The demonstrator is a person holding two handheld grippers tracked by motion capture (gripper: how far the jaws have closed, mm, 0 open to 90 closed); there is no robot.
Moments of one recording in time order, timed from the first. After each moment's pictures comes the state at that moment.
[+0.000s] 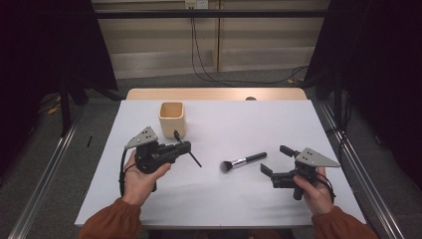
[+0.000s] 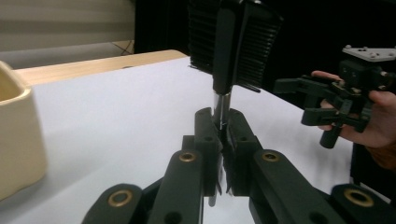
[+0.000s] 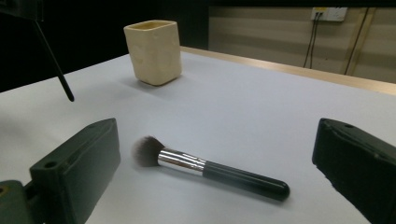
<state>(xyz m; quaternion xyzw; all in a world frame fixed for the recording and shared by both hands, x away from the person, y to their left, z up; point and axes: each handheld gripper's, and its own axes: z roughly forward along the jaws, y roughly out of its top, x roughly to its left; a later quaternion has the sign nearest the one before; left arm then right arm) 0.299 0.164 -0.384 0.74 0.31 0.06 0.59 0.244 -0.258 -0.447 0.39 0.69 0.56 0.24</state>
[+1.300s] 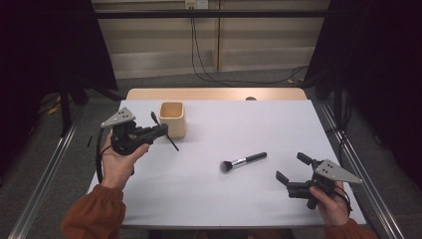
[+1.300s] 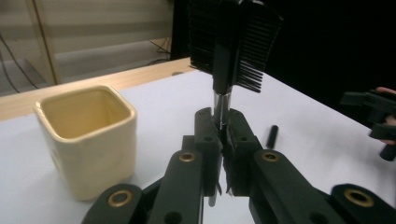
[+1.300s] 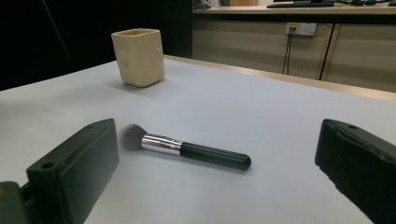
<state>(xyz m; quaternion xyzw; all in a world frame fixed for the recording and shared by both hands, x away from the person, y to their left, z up) 0.332 0.203 -0.345 0.75 0.34 0.11 0.56 0.213 -0.290 -0.452 0.39 0.67 0.56 0.28</state>
